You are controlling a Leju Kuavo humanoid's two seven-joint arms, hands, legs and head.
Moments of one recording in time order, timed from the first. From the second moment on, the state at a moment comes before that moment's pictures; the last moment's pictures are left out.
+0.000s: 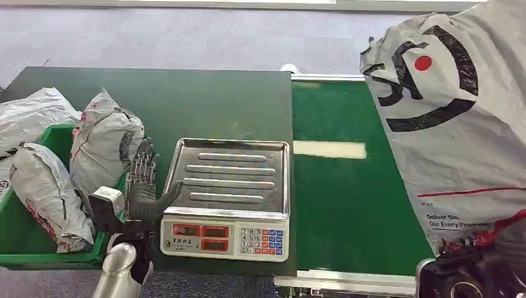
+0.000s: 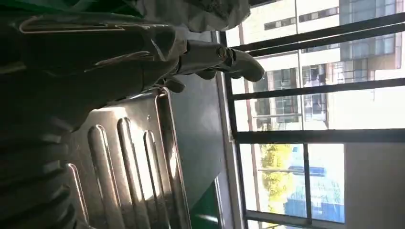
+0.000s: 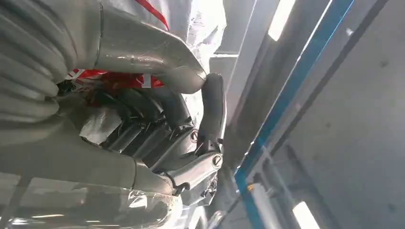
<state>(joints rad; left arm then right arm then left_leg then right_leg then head) -0.16 -0.16 -0.06 -1.32 -0.01 0.00 -0.54 -0.07 0.20 -0.10 -1.99 0.30 -0.66 -0.70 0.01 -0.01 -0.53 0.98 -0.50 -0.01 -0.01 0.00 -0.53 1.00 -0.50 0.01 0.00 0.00</state>
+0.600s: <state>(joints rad) -0.09 -0.15 -0.03 -1.43 0.07 0.08 -0.64 -0.30 0.09 0.43 -1.36 0.32 -0.47 -0.70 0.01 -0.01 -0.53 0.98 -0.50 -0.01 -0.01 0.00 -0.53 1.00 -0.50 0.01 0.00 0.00</state>
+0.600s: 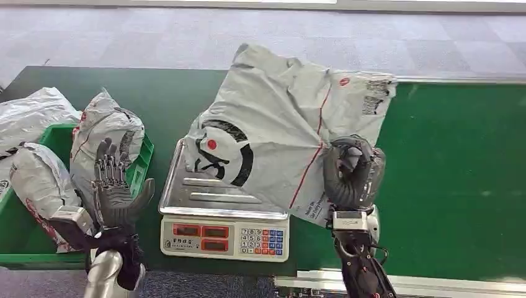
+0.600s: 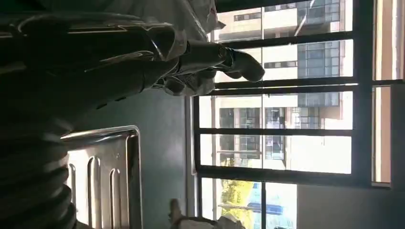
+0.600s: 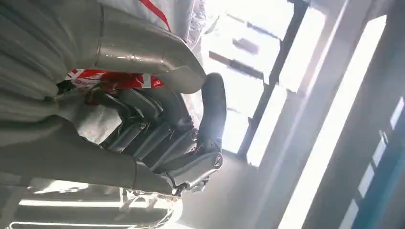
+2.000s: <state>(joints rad) -0.28 -0.10 -0.21 -1.19 0.13 0.04 -0.67 -0.28 0.10 0.41 -1.14 0.32 -0.12 -0.59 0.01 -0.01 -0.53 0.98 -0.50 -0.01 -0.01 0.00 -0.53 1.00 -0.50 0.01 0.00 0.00</state>
